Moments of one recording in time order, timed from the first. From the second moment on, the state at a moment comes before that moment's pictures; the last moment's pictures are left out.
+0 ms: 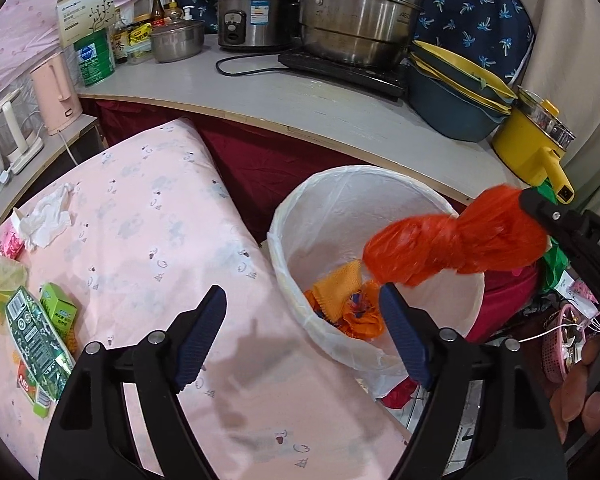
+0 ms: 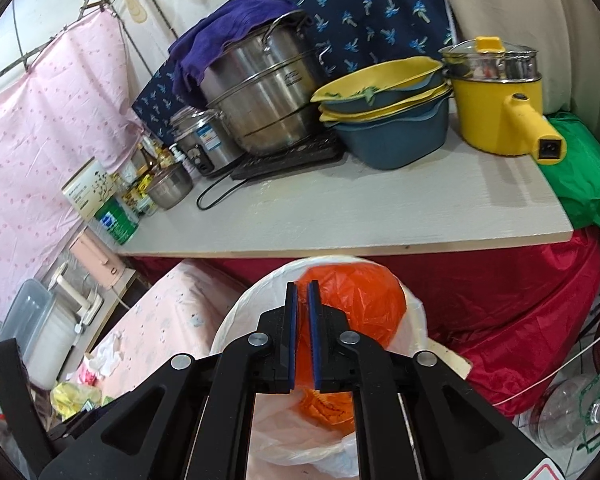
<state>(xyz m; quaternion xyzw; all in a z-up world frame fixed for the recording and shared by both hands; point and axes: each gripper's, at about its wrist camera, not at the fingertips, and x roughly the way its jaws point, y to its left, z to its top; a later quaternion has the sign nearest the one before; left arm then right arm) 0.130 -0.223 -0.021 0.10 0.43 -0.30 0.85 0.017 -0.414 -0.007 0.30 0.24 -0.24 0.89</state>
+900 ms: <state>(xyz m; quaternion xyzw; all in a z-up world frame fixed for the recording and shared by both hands) 0.146 -0.133 -0.008 0.04 0.43 -0.25 0.87 0.057 -0.327 0.010 0.25 0.26 -0.18 0.91</state>
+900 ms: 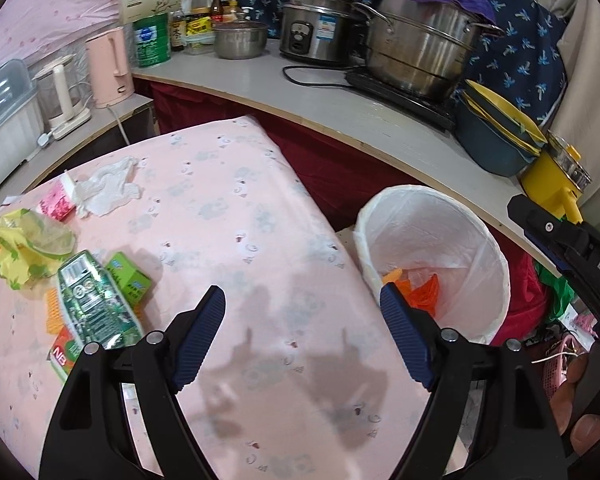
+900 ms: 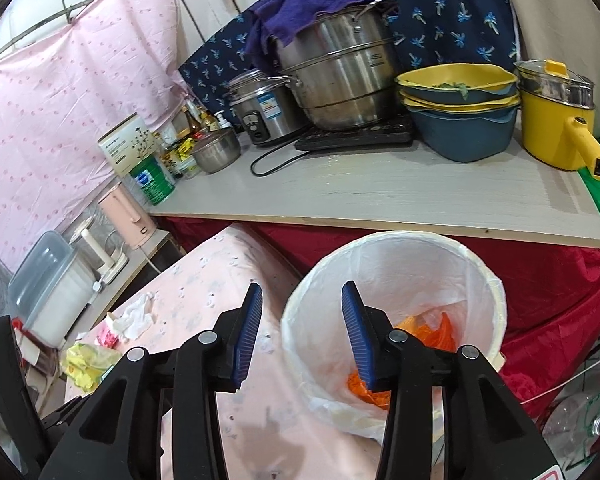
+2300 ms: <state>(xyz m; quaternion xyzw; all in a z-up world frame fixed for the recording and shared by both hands) 0.203 0.129 -0.043 -0.09 0.45 -0.05 0.88 0.161 -0.104 -0.011 0.15 0.35 -0.01 0.92</state>
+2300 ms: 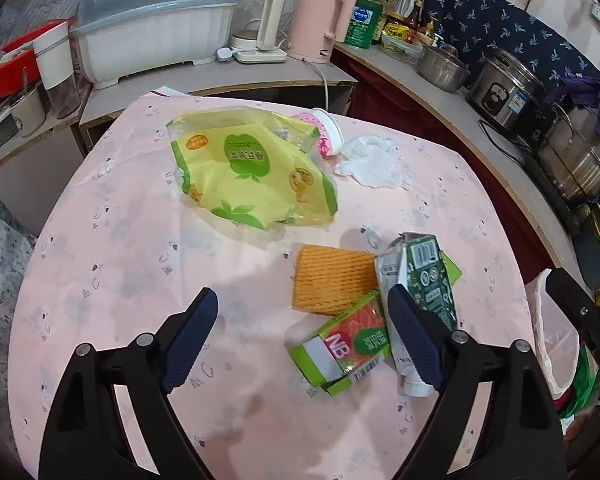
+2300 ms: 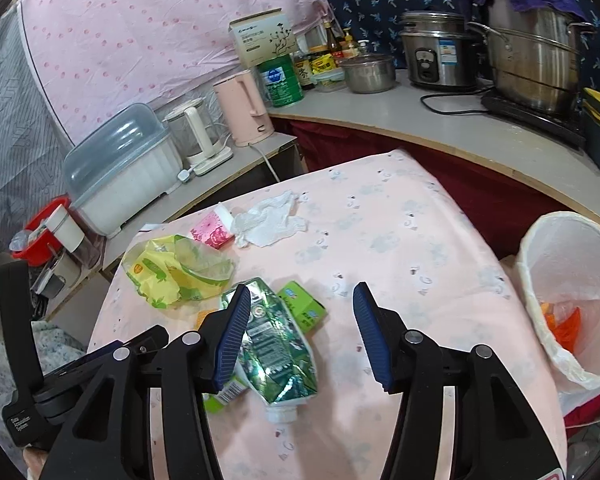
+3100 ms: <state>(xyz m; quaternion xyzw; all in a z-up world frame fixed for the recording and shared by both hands) 0.306 0.151 -0.088 -0.10 0.49 -0.02 0.87 0.354 -0.074 -0.060 0.14 0.45 0.04 0.88</state>
